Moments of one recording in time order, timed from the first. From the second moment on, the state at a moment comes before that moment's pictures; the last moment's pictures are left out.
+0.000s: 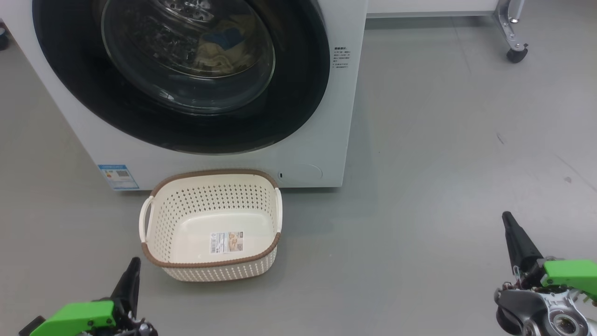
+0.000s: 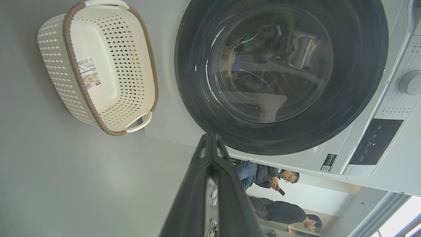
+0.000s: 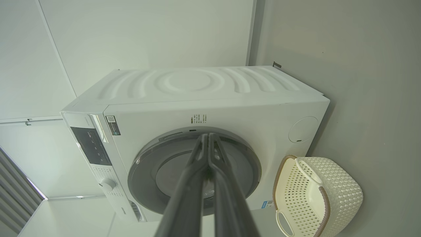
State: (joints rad) left arm -0.06 0.04 0.08 0.27 -1.60 -0.12 0.11; right arm -0.05 -0.06 -0.11 0.27 1.63 0.13 0.09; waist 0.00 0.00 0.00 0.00
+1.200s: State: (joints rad) left arm -0.06 0.04 0.08 0.27 -1.60 -0.12 0.11; right arm -0.05 -0.06 -0.12 0.28 1.63 0.13 0.09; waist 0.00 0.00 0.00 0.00
